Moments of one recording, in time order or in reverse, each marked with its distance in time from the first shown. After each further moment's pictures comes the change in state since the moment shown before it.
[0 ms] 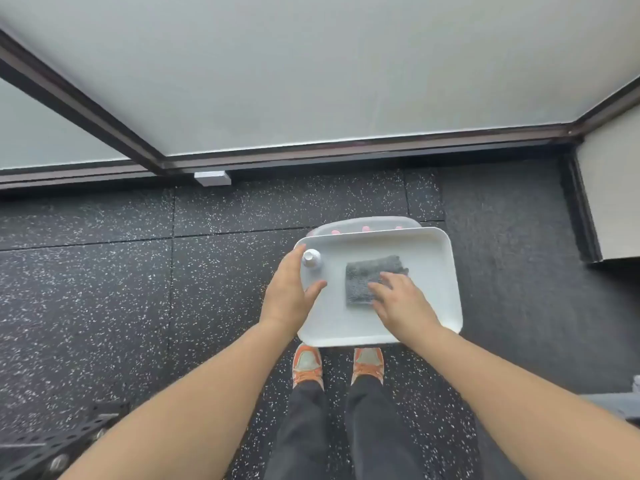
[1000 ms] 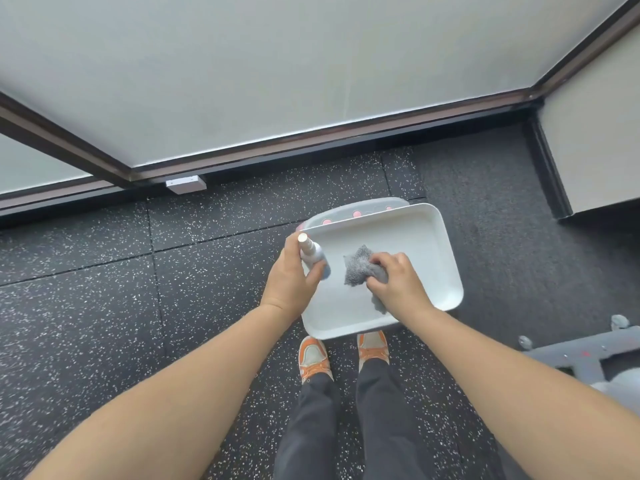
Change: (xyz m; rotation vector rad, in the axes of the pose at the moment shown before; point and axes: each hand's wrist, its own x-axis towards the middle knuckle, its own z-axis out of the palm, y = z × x) left_hand 0.017 -0.001 -0.015 -0.045 -0.096 0.147; right_hand -0.004 -0.039 -0.007 0.623 0.222 0.319
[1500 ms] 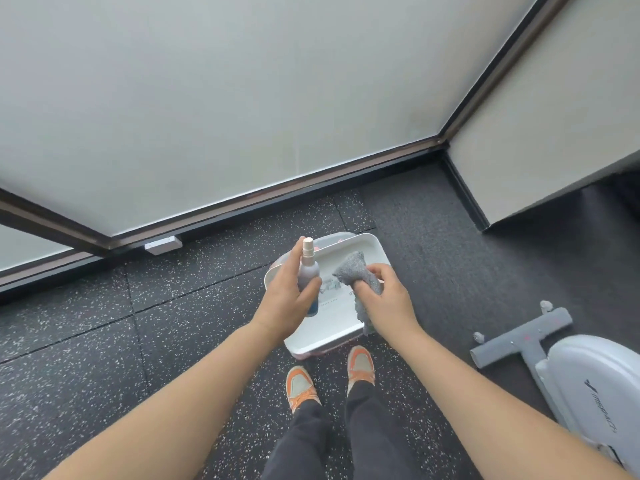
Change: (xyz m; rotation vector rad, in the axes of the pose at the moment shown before) left_hand -0.056 0.121 -0.061 -0.147 -0.239 0.171; right_hand -0.125 -0.087 -0.093 0.392 0.298 0.150
